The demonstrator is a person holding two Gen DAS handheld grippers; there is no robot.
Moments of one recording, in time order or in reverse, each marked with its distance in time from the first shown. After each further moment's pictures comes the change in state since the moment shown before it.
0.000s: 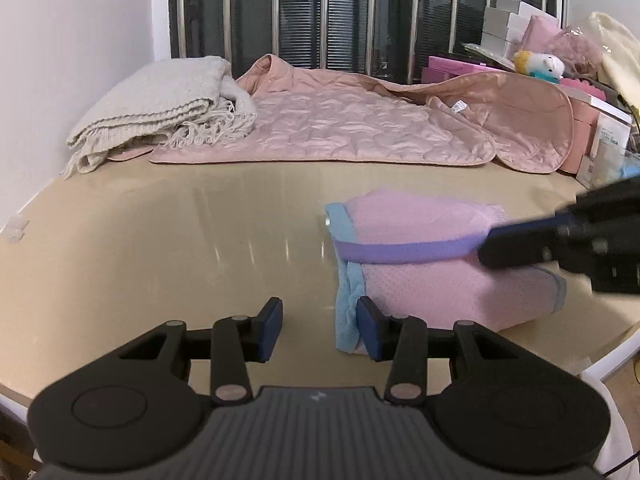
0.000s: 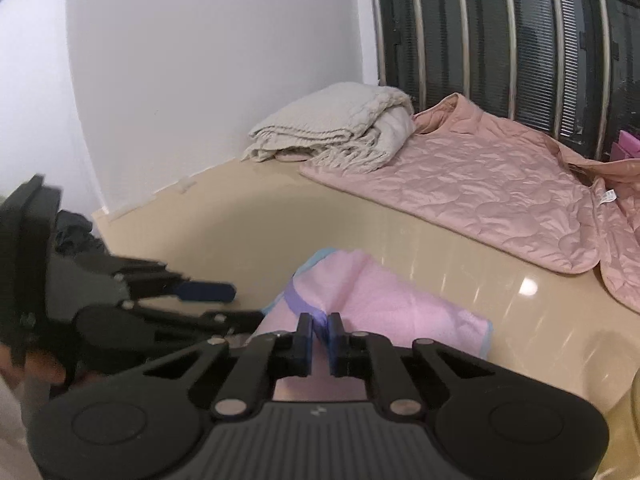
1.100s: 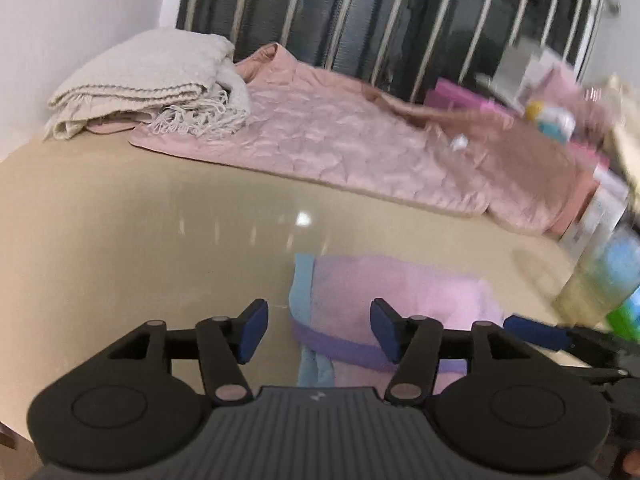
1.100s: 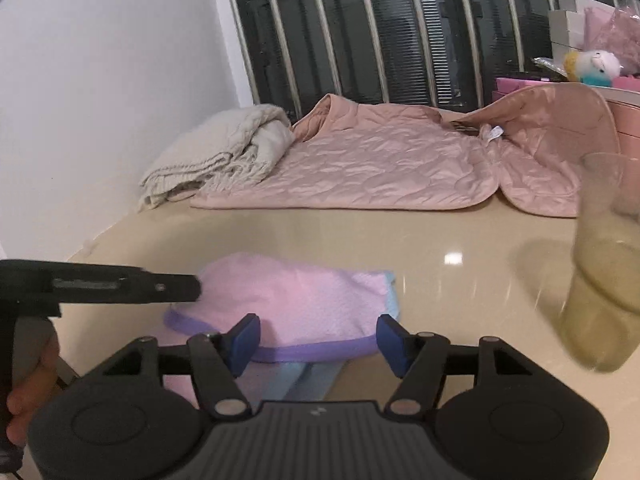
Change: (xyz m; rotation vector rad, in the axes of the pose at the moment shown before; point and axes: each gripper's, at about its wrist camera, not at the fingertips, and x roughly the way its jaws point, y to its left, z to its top) left arm 0.025 0.007 0.038 -0.173 0.048 -0.091; right arm 0.001 -0.019 -0.042 0.277 -0.119 -0.263
